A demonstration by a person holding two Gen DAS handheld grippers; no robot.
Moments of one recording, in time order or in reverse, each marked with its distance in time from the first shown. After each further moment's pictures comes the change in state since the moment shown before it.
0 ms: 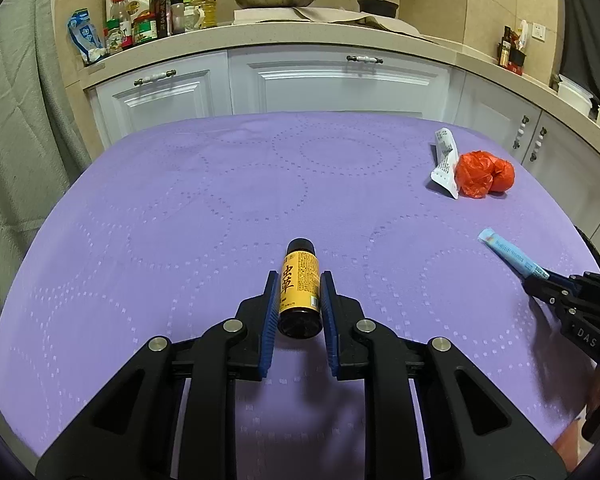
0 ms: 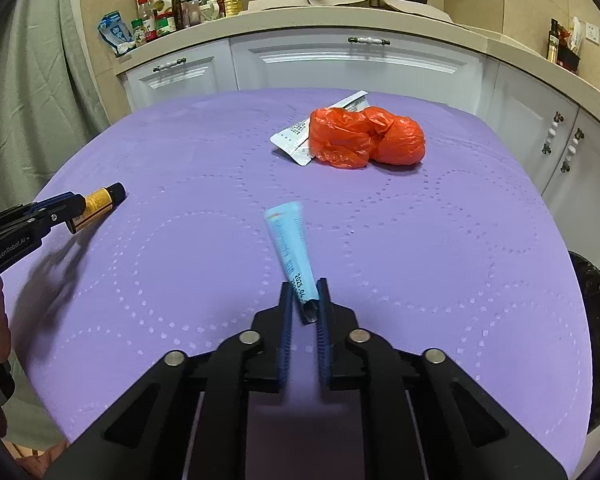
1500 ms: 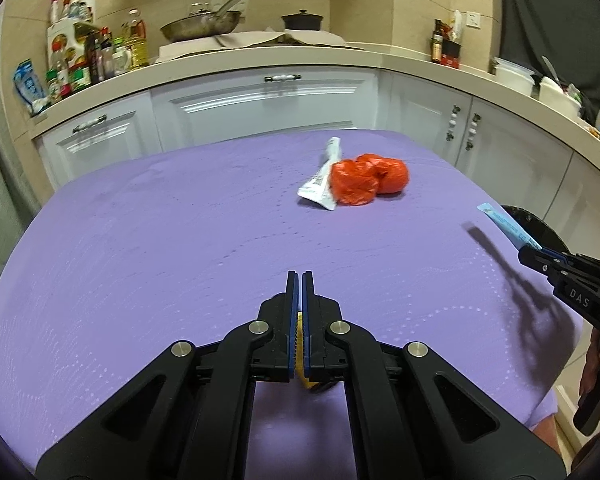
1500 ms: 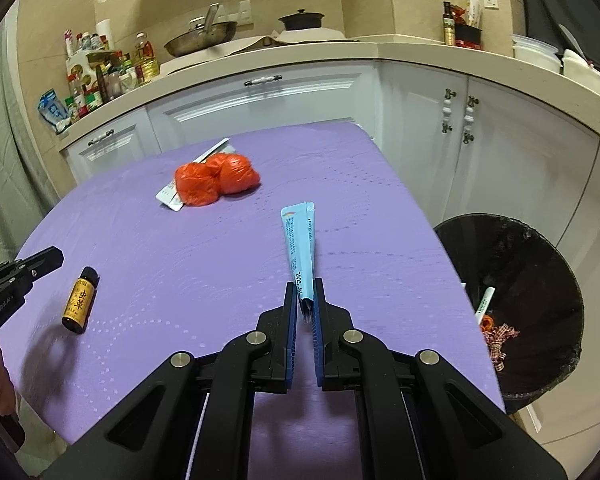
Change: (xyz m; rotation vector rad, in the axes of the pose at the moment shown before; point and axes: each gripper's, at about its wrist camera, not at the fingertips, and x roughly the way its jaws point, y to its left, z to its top) left arm -0.021 -0.096 -0.001 0.123 -0.074 -0.130; right arm -0.059 -0.091 -0.030 0.208 -0.136 -0.143
